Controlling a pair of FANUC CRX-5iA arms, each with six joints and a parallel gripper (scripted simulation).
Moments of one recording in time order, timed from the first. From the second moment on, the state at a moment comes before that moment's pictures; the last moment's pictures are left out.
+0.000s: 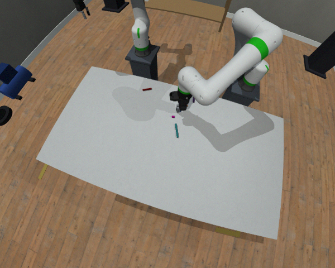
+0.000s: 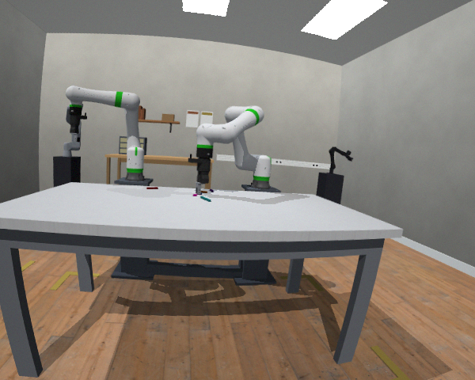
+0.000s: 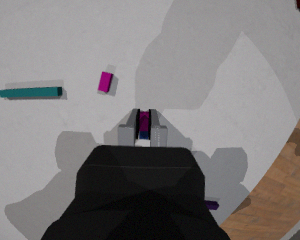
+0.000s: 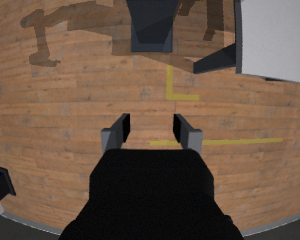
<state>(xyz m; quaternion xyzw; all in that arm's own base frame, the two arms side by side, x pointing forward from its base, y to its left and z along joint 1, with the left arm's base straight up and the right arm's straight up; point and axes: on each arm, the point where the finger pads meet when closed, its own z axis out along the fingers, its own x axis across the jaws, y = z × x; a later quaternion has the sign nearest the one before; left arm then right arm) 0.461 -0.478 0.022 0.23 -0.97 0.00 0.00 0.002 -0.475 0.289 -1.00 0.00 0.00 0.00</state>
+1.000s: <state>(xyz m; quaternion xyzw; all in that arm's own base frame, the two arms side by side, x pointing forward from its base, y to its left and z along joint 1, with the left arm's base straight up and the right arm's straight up) 0.461 -0.478 0.025 0.23 -0.97 0.00 0.00 0.002 -0.475 0.289 -1.00 0.00 0.00 0.00</state>
